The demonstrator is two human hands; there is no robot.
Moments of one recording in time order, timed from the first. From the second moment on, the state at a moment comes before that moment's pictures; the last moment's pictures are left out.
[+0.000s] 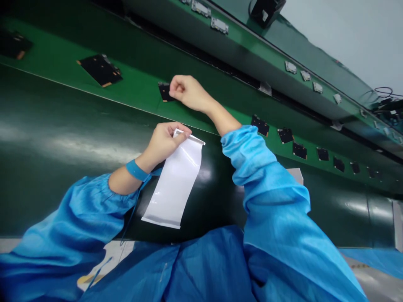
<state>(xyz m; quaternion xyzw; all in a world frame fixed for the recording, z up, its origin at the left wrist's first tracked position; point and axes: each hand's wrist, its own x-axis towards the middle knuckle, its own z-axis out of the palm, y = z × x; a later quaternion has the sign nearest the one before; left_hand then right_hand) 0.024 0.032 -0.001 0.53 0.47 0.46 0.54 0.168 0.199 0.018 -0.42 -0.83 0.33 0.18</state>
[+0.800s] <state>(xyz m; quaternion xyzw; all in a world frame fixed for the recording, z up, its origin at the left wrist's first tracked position) 0.025 0.032 0.001 0.54 0.48 0.45 0.52 0.178 0.203 0.022 -0.37 -0.89 0.26 0.01</state>
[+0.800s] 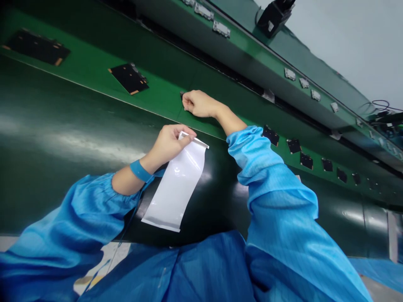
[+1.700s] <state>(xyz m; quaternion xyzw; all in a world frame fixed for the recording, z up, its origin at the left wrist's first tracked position) 0.017 0.029 0.006 0.54 0.49 0.46 0.50 0.225 0.024 -0.008 -0.50 -0.65 0.39 0.42</state>
